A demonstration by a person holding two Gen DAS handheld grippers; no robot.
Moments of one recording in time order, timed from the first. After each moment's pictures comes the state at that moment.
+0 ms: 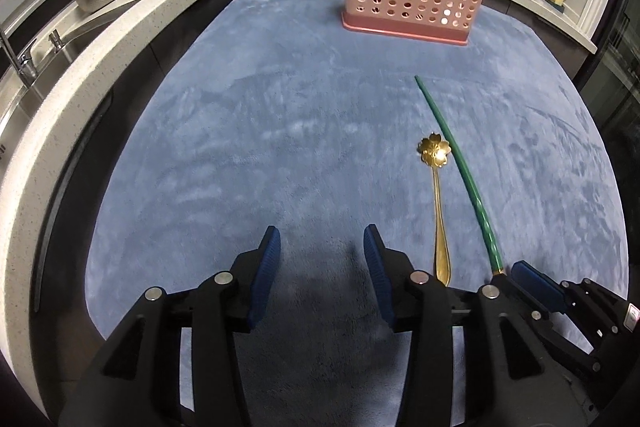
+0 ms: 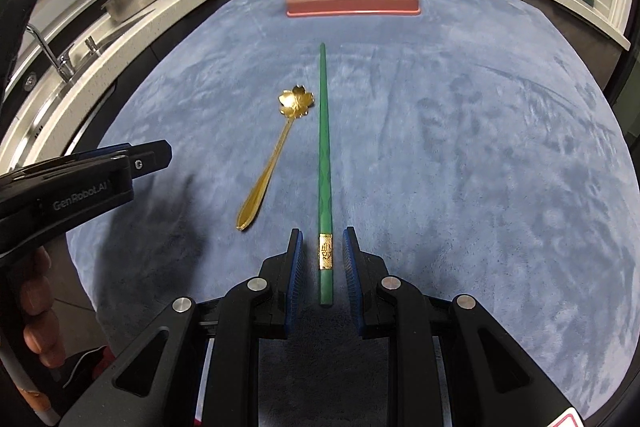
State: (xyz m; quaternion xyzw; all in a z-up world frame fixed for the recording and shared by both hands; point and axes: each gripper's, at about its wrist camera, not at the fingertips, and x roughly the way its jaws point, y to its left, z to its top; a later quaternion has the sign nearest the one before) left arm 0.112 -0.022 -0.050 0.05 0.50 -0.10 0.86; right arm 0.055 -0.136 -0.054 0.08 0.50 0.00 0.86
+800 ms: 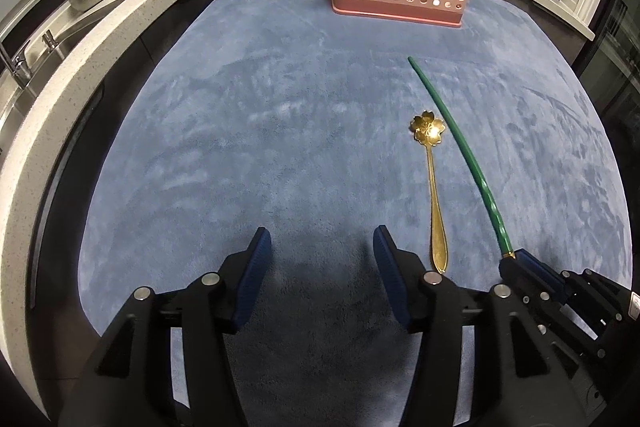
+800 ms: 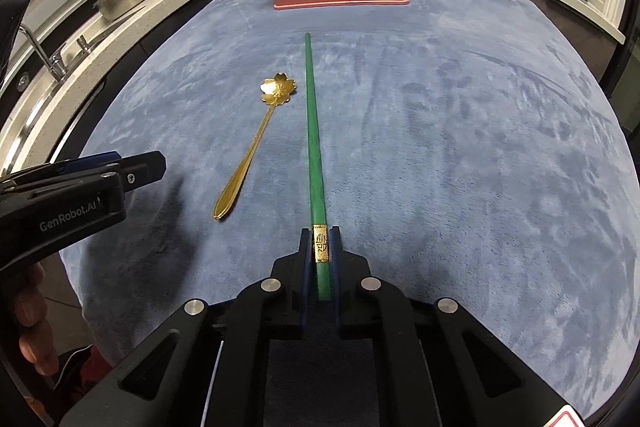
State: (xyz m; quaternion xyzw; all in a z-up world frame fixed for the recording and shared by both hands) left arm 0.106 -0.029 -0.059 0.07 0.51 -0.10 0.85; right arm 0.051 -0.146 -0.062 0.08 0.50 -0.01 0.86
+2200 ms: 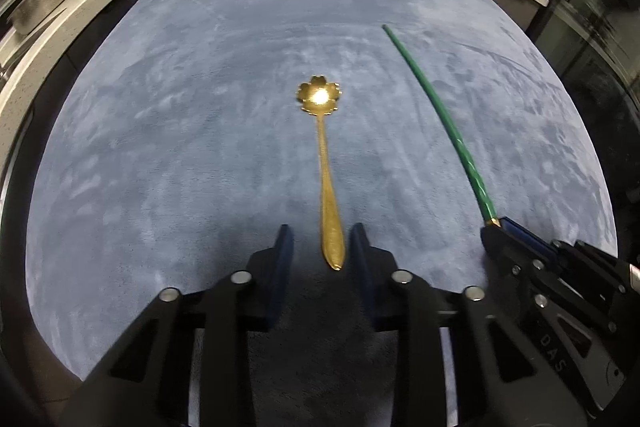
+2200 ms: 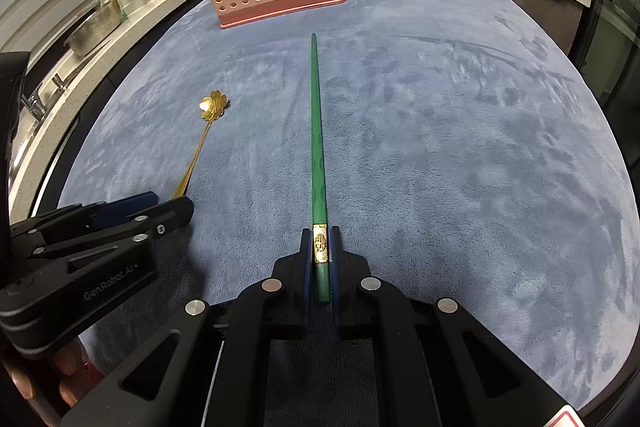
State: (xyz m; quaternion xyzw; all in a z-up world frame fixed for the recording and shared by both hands) left arm 0.092 -0.086 -0.085 0.08 0.52 -0.20 0.83; right arm 0.034 -0.186 -0.063 0.13 0.49 -0.06 0.86
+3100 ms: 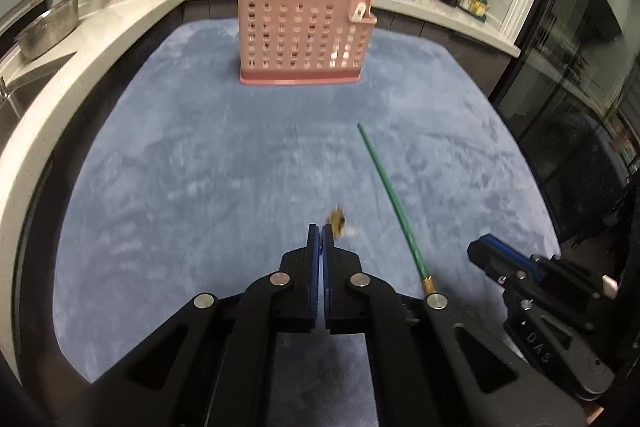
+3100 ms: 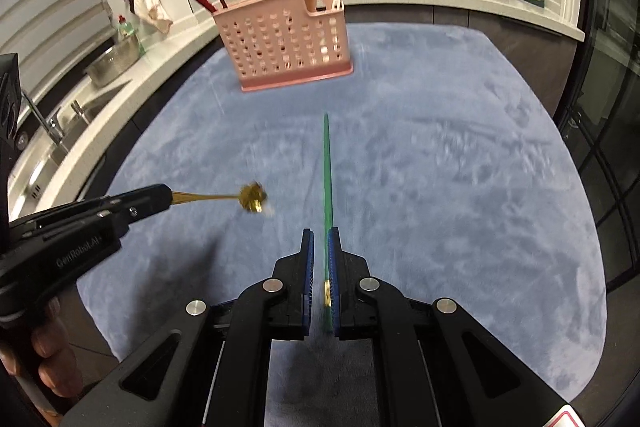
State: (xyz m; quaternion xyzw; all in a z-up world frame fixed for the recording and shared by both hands) left arm 0.095 -0.070 0.003 0.03 0.45 -0.23 0.86; right arm 0.031 -0.185 0.003 0.12 0.42 -0.06 0.90
